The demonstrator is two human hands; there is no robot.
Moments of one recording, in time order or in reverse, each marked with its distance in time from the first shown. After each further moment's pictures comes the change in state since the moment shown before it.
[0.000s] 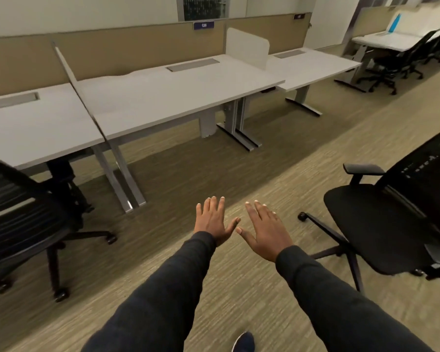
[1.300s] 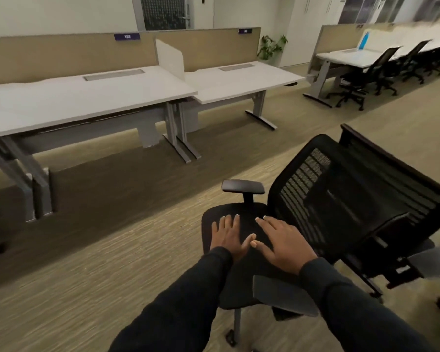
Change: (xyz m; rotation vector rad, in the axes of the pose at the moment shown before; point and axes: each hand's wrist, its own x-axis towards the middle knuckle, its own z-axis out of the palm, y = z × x) left_hand 0.210 0.754 0.182 -0.152 -0.118 -0.074; right_hand -0.101 0.747 -0.245 -0.113 -0.023 -0.119
